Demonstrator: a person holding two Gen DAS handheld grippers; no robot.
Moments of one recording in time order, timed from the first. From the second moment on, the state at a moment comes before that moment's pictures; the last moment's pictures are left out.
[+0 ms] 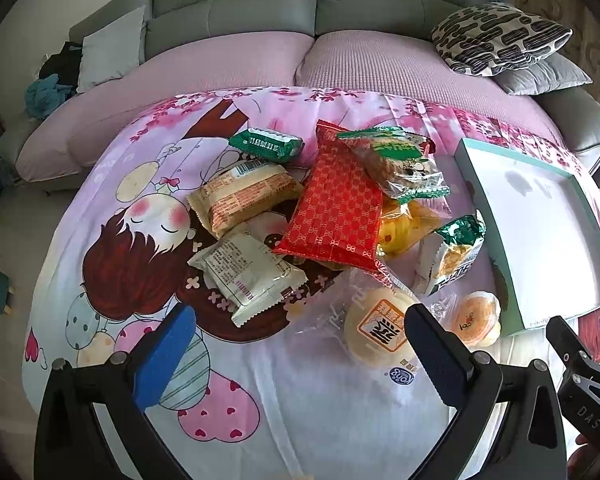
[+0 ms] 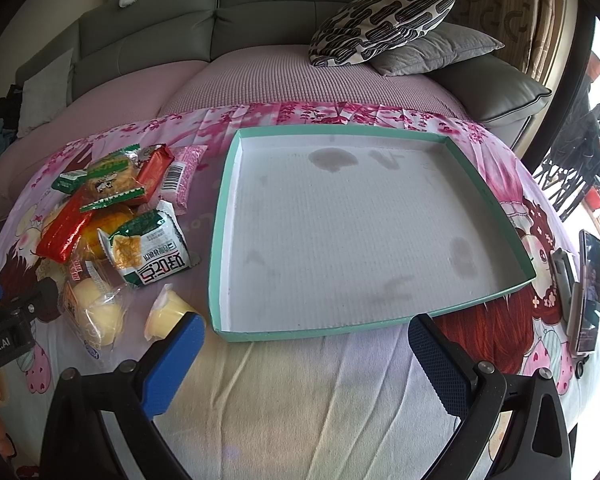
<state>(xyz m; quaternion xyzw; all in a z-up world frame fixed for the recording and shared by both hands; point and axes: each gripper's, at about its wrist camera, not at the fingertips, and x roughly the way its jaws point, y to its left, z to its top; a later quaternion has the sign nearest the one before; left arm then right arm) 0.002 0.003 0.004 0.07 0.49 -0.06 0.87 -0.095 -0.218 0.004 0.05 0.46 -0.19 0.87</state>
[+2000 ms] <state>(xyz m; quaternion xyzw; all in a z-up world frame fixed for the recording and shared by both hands) 0.036 -0.011 -0.056 -0.13 0.63 -0.12 0.76 -0.057 -0.190 -0.051 0.22 0.50 -0.08 0.84</state>
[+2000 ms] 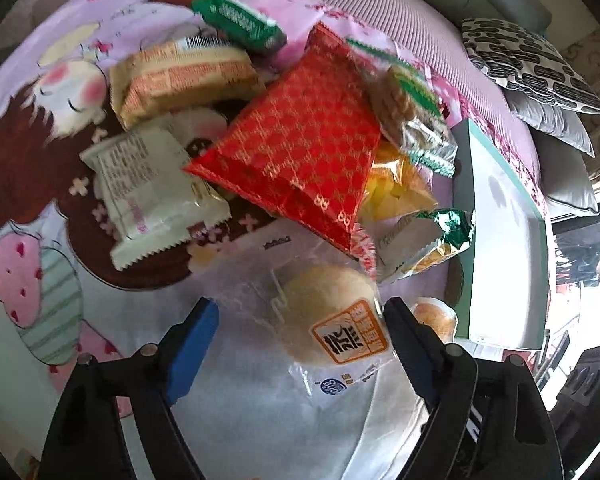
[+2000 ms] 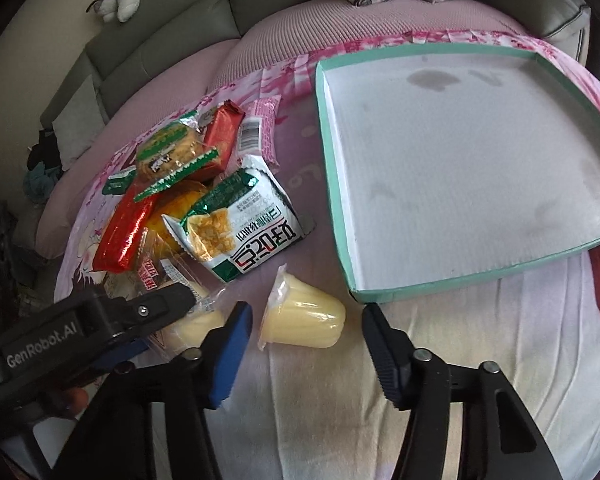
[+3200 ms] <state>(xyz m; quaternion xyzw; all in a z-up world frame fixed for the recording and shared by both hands) -0.013 -0.019 -0.030 -0.15 0.59 -0.15 0.78 -0.086 -0.194 -0.009 0.22 0.45 -0.08 0.86</state>
